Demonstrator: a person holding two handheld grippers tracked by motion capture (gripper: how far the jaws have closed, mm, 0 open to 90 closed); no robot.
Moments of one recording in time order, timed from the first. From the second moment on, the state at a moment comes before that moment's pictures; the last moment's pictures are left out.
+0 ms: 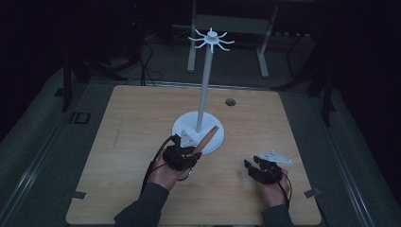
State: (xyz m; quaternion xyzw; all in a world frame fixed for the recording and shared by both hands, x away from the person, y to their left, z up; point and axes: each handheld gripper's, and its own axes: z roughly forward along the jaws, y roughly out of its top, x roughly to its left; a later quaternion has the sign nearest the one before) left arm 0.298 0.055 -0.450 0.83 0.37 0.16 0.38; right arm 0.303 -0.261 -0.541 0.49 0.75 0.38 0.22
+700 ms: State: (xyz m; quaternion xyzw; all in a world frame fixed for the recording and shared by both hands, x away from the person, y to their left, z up) left arm 0.292 0.057 -0.428 0.78 0.38 0.21 0.45; right arm 0.303 -0.261 -0.541 0.49 0.75 0.38 0.22
